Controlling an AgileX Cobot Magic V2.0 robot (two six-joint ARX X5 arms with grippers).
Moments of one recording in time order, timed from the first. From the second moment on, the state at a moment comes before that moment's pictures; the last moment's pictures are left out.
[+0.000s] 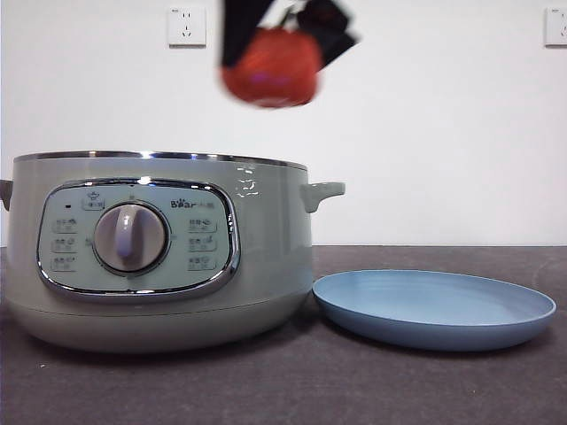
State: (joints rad) left arm -0.48 0.66 1.16 -0.82 -0.39 0.05; right arm 0.74 1.77 1.84 -1.14 -0.15 -0.26
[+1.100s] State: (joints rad) left arm -0.49 0.84 1.16 -0.65 -0.15 0.05; right arm 0.60 1.24 1.05 -0.80 0.08 0.02
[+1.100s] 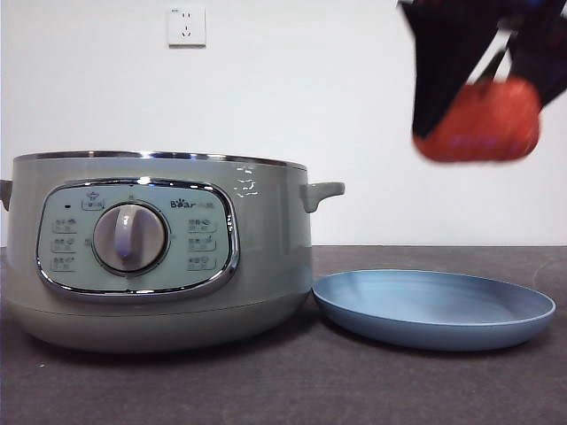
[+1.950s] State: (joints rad) left arm -0.49 0.84 1.16 -0.65 -0.15 0.05; right arm 0.50 1.62 0.99 -0.50 0.03 0.02
